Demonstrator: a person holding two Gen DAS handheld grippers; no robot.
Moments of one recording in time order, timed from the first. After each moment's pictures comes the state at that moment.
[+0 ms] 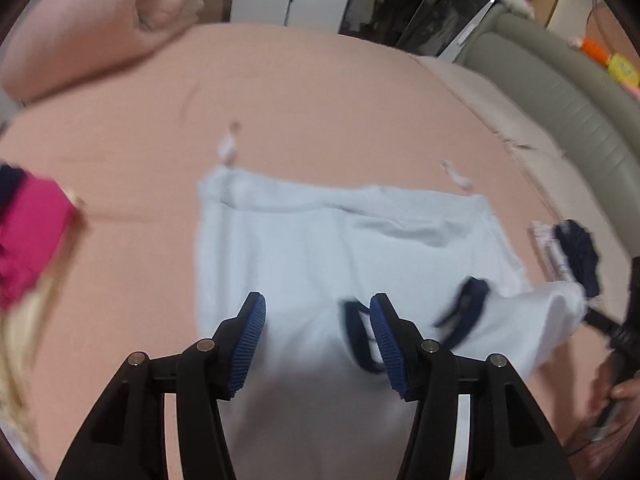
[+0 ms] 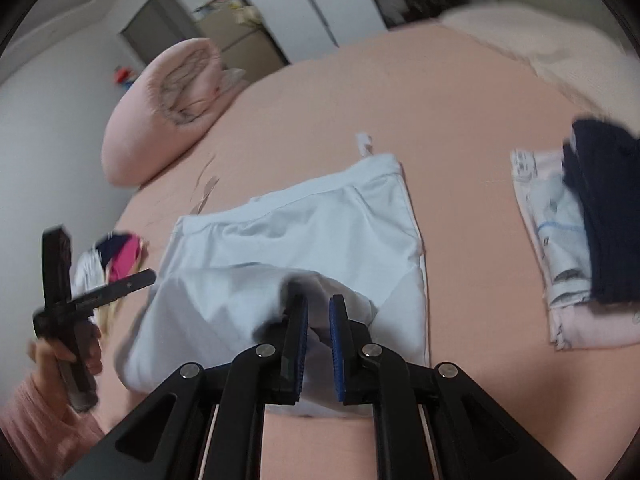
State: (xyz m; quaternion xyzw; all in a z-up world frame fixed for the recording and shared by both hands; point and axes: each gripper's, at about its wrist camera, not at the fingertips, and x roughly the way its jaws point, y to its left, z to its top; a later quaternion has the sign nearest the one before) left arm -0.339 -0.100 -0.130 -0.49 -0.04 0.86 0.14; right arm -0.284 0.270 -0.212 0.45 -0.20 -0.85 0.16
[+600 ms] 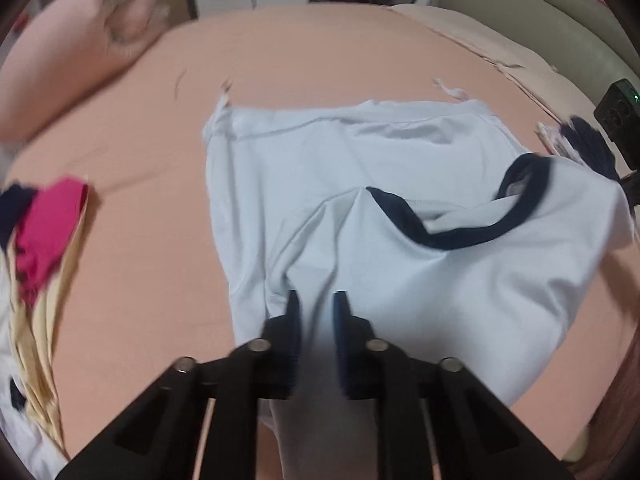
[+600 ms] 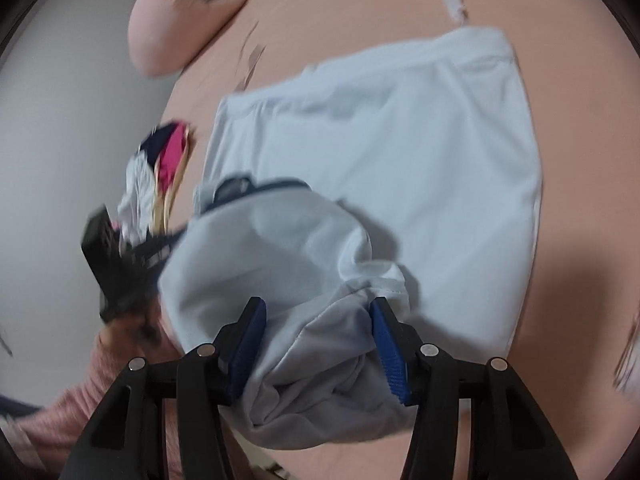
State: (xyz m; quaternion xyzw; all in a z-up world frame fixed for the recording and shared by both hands) left arm -0.283 -0.094 -0.164 -0.49 0.10 0.85 0.17; right arm -0.331 0.228 -0.245 0.65 -0.15 -0.67 0.33
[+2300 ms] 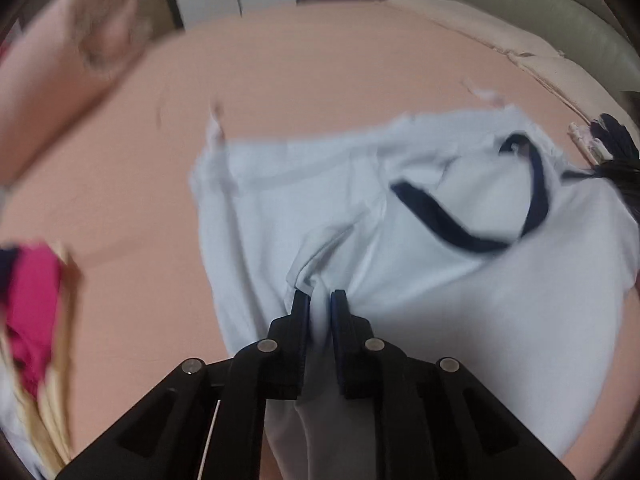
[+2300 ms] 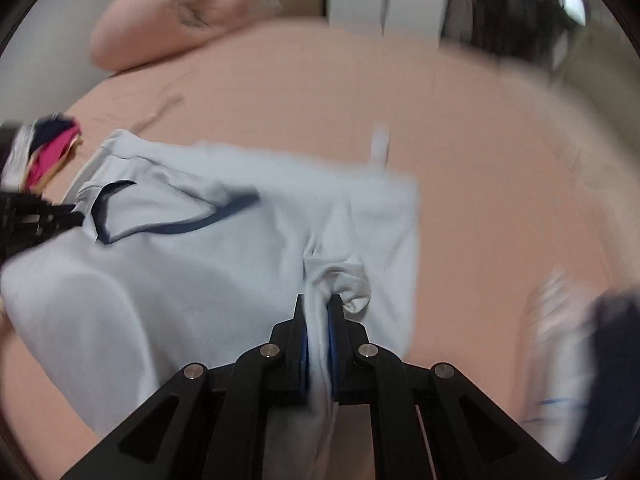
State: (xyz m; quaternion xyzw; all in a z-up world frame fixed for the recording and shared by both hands) left arm -0.362 -0.088 -0.170 -0.47 0.15 0.86 0.16; right arm -0.360 0.208 -0.254 0.48 0.05 -0.86 0.14
